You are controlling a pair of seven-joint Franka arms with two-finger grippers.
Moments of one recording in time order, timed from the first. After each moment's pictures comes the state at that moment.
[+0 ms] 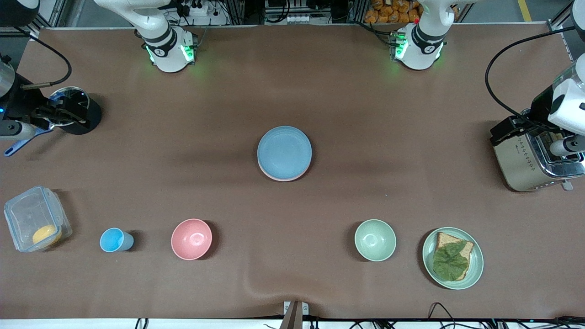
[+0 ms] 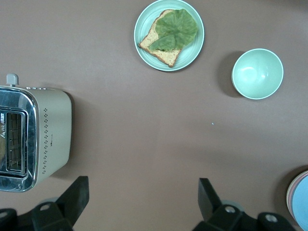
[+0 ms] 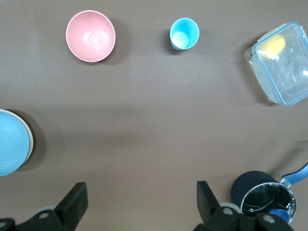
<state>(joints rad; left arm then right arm) 0.06 0.07 -0.16 -1.53 0.06 1.63 -0.32 0.04 0.04 0.00 -1.52 -0.01 1.52 0.02</state>
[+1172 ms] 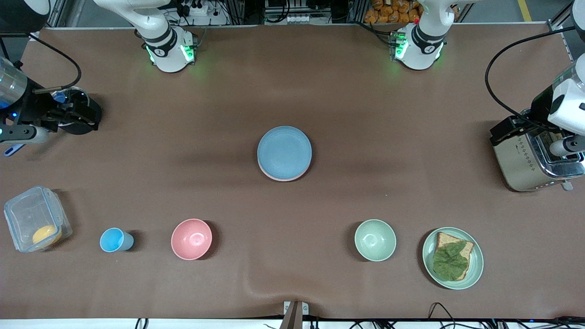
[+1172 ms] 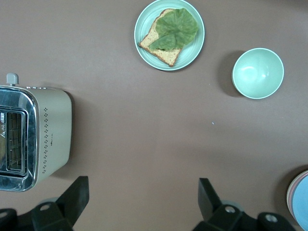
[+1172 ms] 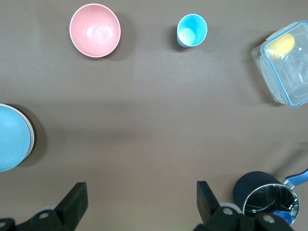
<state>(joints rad) 0.06 0.07 -0.16 -1.54 0.06 1.63 -0.32 0.06 0.05 0.00 -1.52 -0.01 1.51 0.02</state>
